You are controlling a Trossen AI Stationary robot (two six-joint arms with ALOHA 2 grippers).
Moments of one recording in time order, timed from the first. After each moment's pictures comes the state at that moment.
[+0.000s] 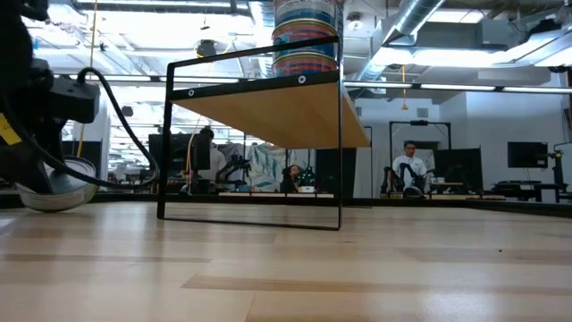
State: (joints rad) left arm -0.60 1.44 0.67 -1.13 -0.54 -1.05; right arm 0.78 1.07 0.87 -0.17 1.02 0.33
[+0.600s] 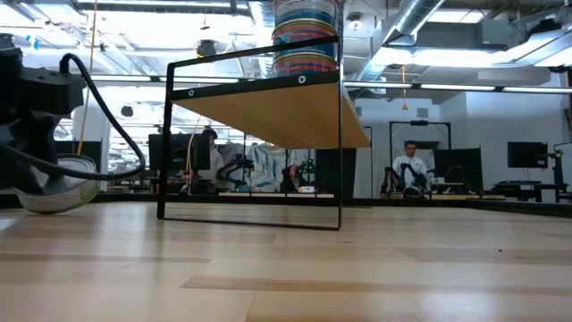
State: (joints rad) left arm -0.73 1.44 0.67 -1.02 -0.53 -0.96; right arm 0.78 1.07 0.87 -0.17 1.02 0.34
